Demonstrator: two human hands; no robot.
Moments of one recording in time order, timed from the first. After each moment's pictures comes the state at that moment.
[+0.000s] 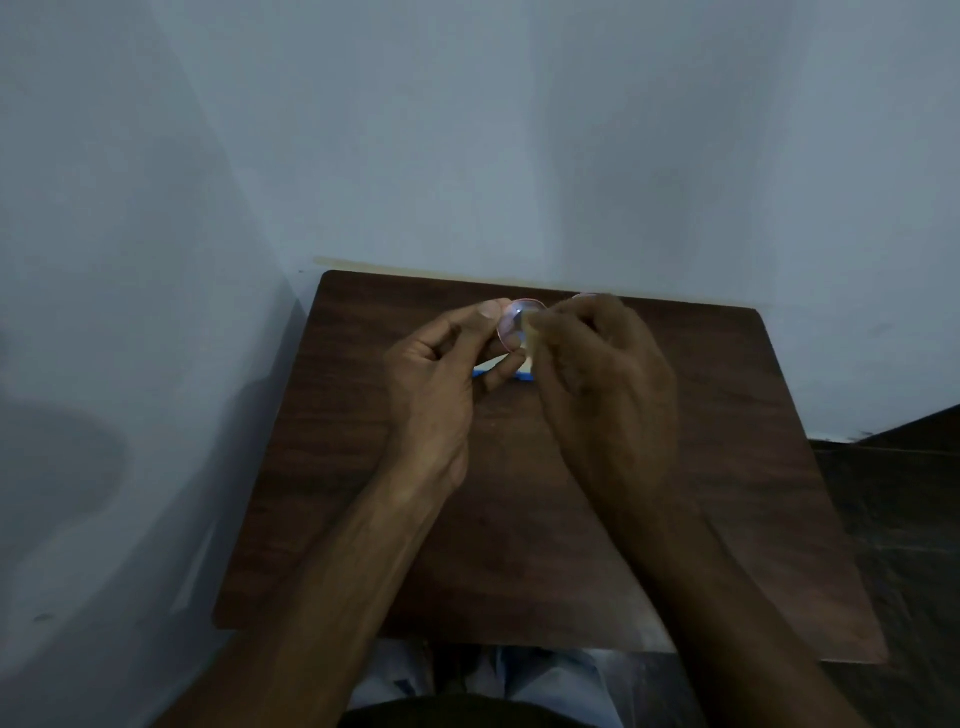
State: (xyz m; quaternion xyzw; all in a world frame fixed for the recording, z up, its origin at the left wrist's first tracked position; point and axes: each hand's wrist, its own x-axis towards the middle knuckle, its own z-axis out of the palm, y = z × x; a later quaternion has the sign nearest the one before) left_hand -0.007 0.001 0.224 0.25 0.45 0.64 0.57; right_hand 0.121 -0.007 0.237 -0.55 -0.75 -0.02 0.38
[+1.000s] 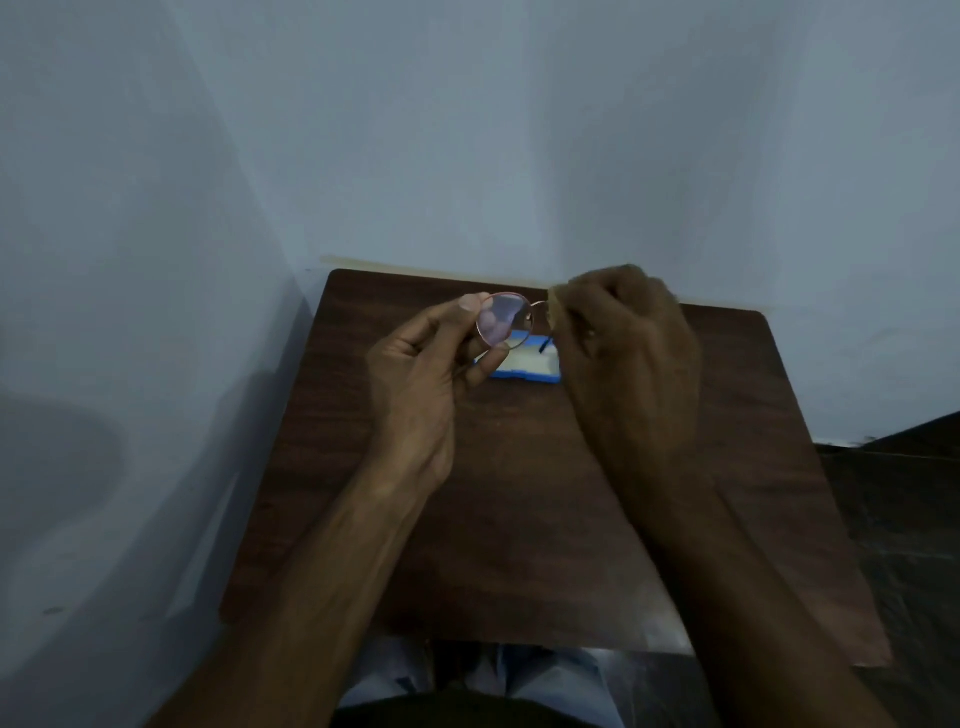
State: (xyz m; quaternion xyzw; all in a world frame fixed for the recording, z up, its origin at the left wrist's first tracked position) left_hand -0.028 0.000 0.228 0.21 0.45 0.65 0.57; right_hand 0.121 0.008 0.248 -0.59 -0.73 -0.07 0.35
